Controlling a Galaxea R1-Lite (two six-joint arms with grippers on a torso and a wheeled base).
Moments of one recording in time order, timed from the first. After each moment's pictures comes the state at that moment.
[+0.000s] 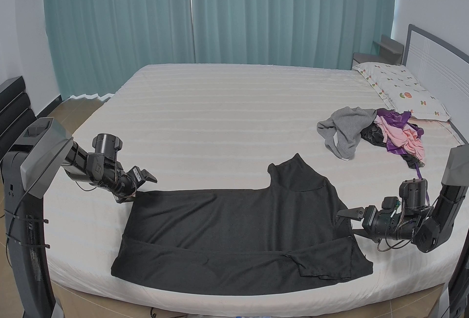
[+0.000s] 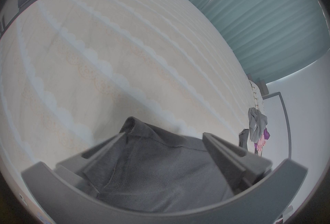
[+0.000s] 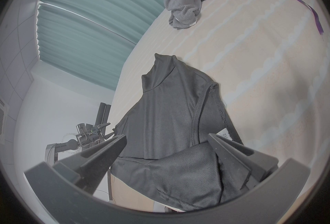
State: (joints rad) left arm 0.02 2.40 -1.39 -0.09 -0.30 -0.63; right arm 0.06 2.13 -0.33 -1.13 0.49 0.71
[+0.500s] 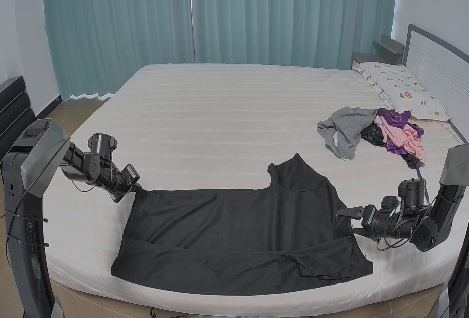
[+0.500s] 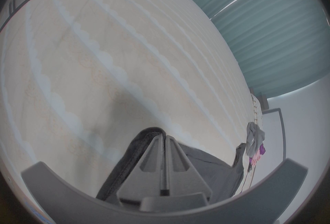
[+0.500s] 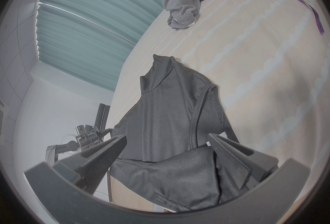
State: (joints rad) left arm 0.06 2.42 -1.41 -0.10 -0.29 -0.73; right arm 0.05 2.16 -0.35 -1.13 0.49 0.71
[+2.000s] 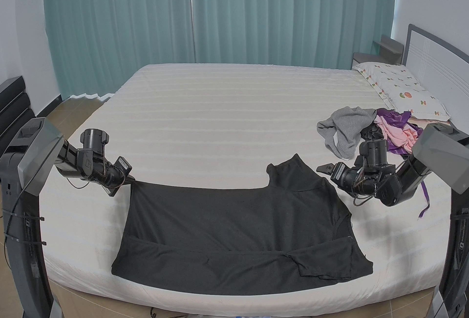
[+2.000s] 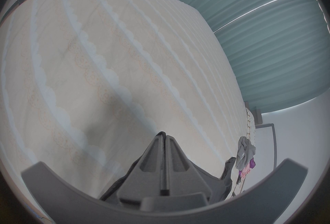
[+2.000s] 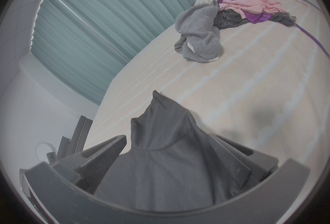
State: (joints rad) left arm 0.10 2.42 -1.45 -0.12 -0.31 -0.82; right arm 0.16 2.32 -1.01 -0.73 0.16 0.69
